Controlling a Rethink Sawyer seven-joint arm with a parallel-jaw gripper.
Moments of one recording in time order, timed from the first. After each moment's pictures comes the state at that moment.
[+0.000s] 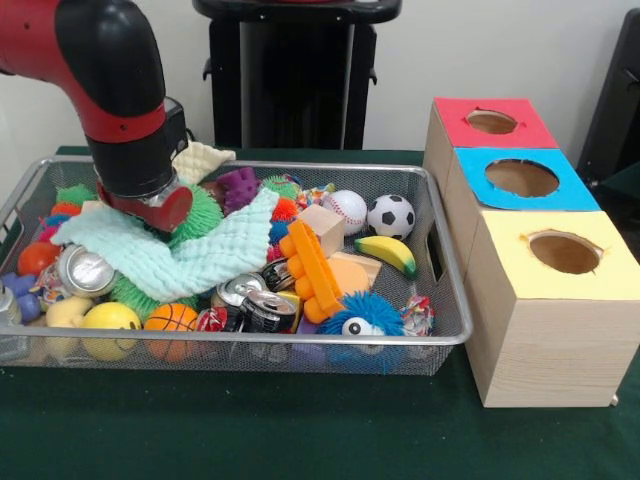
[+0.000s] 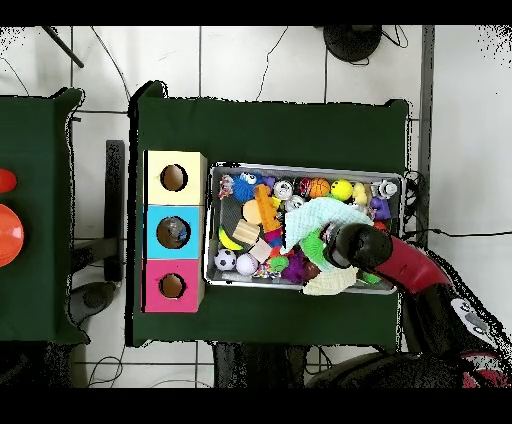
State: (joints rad) arm -0.68 -0.39 0.08 1.59 -0.14 0.47 1.84
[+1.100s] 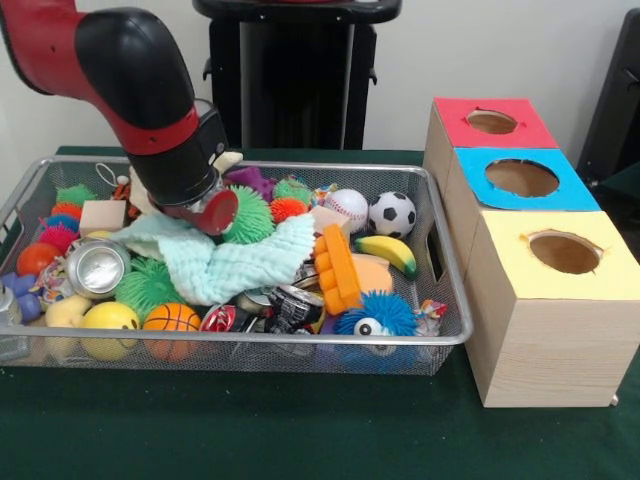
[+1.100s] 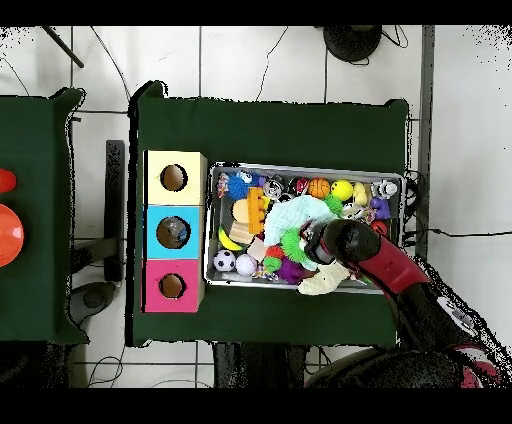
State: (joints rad) arm -0.68 -0.37 0.14 1.66 0.01 0.51 1.84
